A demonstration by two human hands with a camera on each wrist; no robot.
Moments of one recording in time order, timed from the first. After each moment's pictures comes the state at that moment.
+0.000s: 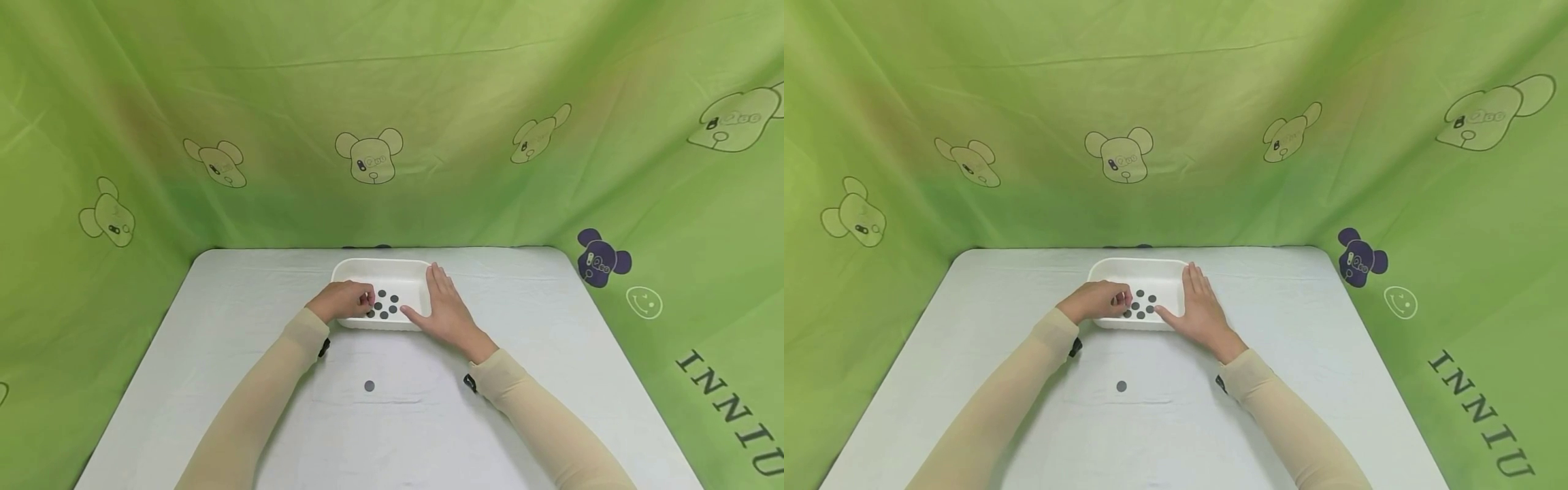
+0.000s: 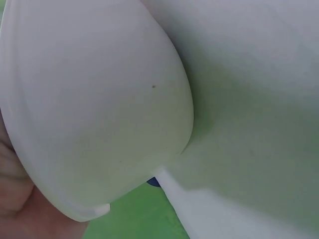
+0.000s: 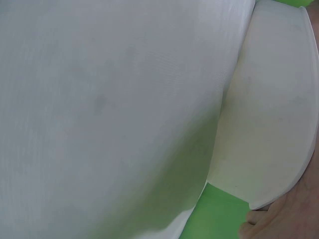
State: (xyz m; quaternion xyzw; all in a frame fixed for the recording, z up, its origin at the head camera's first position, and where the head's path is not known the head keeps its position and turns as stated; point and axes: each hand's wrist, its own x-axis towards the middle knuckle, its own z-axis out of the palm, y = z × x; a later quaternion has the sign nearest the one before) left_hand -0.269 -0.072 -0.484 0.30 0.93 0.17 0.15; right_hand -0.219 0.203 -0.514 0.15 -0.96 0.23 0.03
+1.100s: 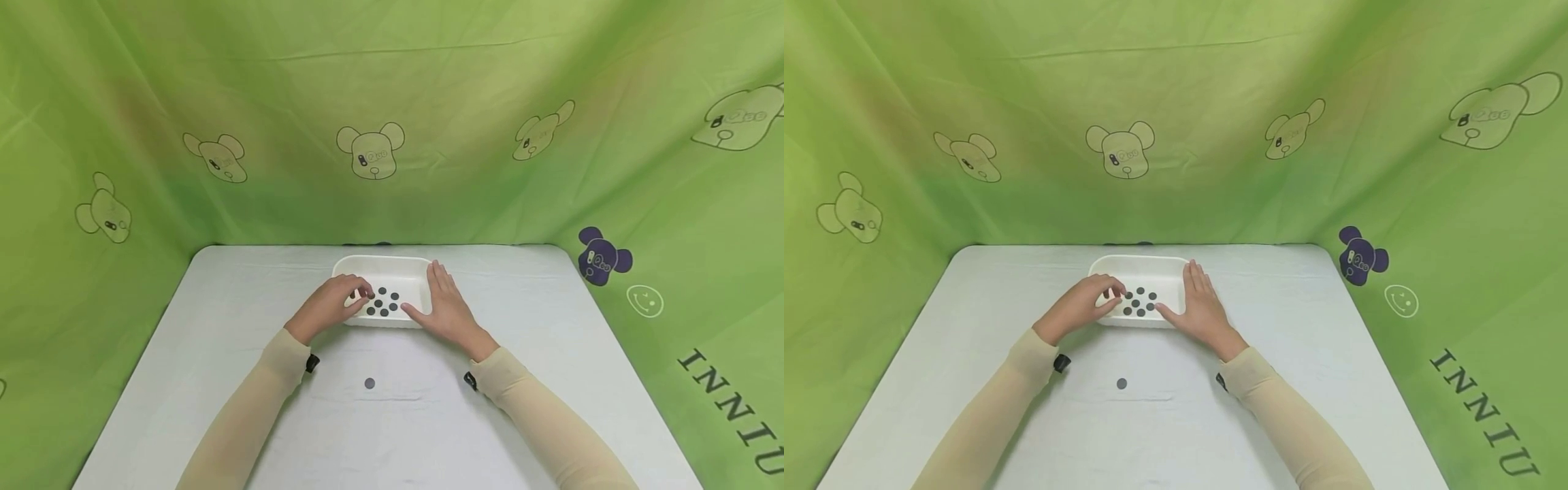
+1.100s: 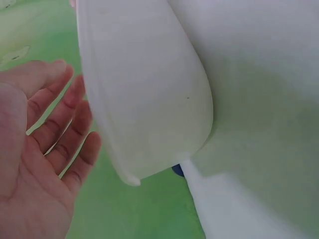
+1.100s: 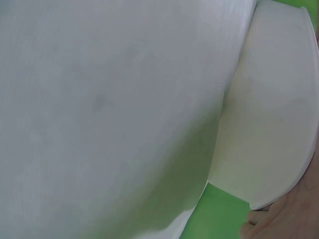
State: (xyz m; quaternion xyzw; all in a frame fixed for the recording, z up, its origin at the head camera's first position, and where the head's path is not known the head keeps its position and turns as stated) left_hand -0.231 -0.090 -0.473 0.34 0.90 0.27 -0.01; right_hand -0.220 0.205 -0.517 0.15 -0.96 0.22 0.03
